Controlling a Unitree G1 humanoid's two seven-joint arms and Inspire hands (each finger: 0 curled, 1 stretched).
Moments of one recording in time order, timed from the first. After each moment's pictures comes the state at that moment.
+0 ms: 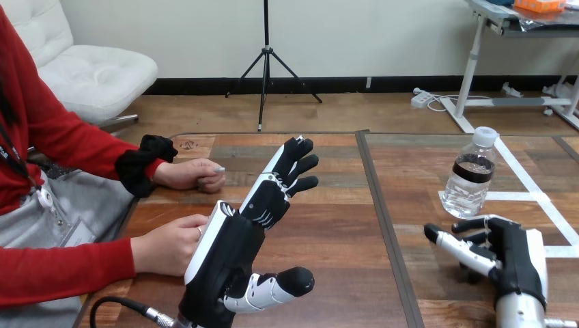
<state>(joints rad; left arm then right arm) 0.01 0.06 -0.18 0.52 -0.17 -1.14 -0.42 -0.05 -0.23 -0.09 0.42 -0.11 -0.03 -0.26</state>
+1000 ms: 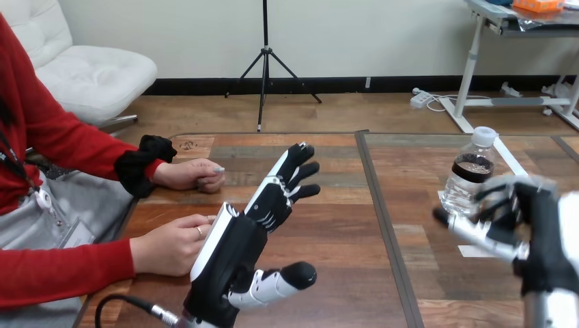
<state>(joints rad) -0.04 0.06 -0.18 0.62 -0.16 -1.14 -0.42 0.14 -0.24 -0.10 0.00 -0.33 -0.18 -0.34</state>
